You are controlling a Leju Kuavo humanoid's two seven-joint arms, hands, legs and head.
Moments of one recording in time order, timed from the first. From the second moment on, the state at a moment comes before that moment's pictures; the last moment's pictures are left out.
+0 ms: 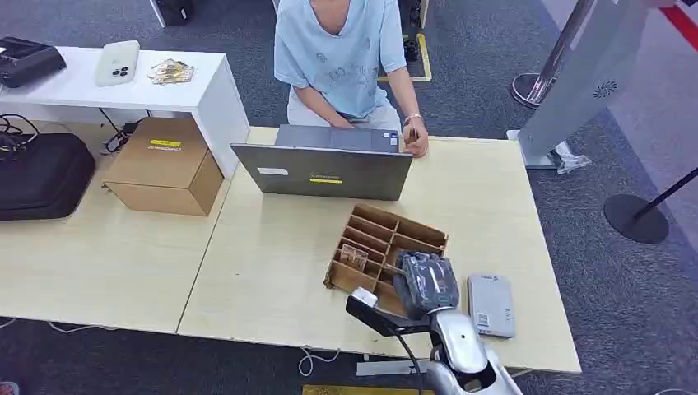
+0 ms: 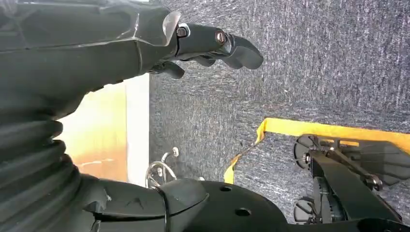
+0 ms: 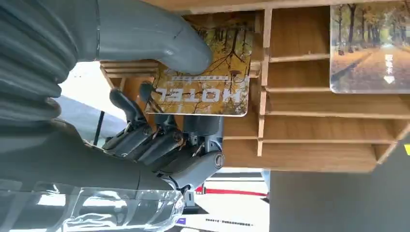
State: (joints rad) left arm -0.12 -0.05 -1.54 -0.14 1.52 0.22 -0.02; right arm -0.08 -0.05 0.42 -1.40 1.41 -0.09 0.20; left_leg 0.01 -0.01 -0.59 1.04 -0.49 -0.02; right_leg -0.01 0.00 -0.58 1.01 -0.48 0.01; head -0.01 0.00
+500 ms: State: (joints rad) left arm -0.13 -0.05 -1.54 -0.14 1.53 0.22 -0.02; right arm -0.07 -0.05 0.42 -1.43 1.43 -0.13 0.18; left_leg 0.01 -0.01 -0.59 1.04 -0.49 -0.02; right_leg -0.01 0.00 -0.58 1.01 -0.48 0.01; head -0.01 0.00
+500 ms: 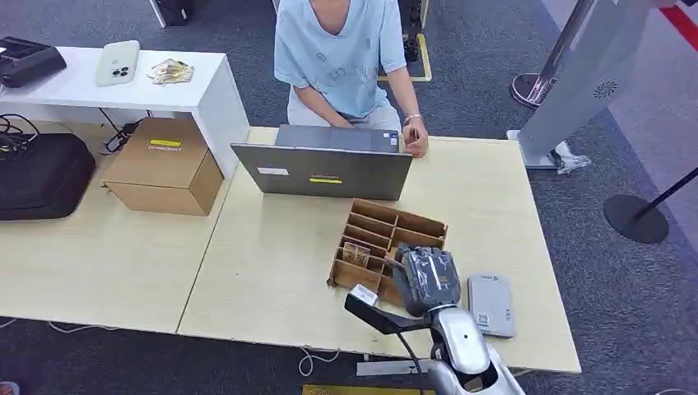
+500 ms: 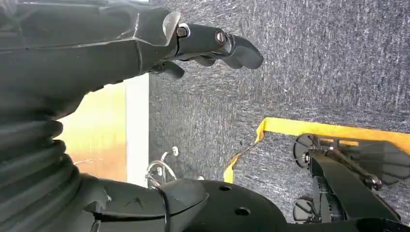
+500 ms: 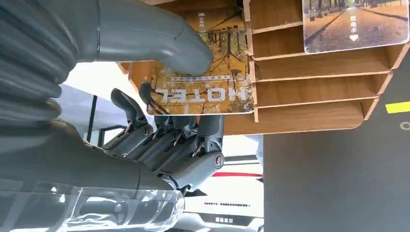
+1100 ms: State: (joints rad) left arm -0.13 -0.05 -1.54 -0.14 1.54 0.23 -0.02; right arm -0.07 -0.04 0.42 -1.45 1.45 -0.15 0.17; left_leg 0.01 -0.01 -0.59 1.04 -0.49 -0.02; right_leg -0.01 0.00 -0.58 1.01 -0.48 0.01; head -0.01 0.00
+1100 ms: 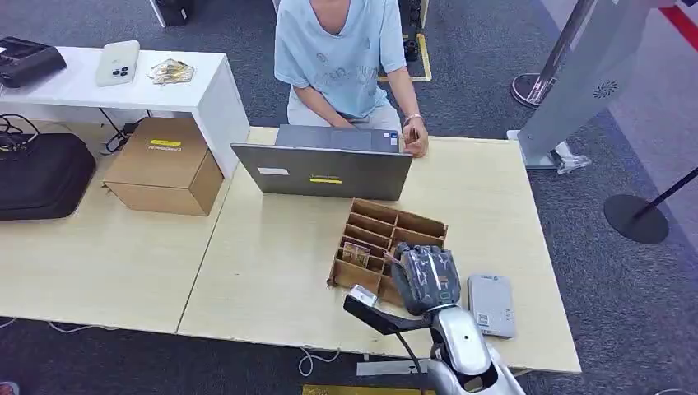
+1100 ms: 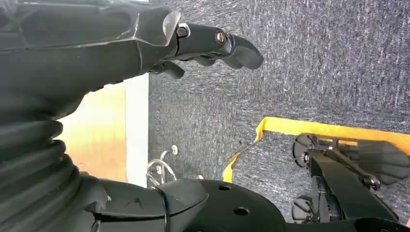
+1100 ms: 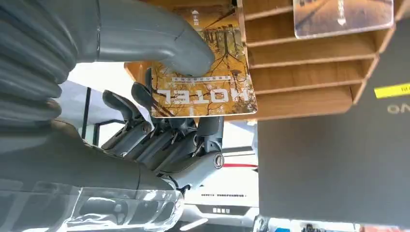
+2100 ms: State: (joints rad) left arm -0.13 -0.05 -1.54 -0.14 1.54 0.24 -0.04; right arm -0.09 -0.04 0.42 -1.60 1.47 -0.57 -0.02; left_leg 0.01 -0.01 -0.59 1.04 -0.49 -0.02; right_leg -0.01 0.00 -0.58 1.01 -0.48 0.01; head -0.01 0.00
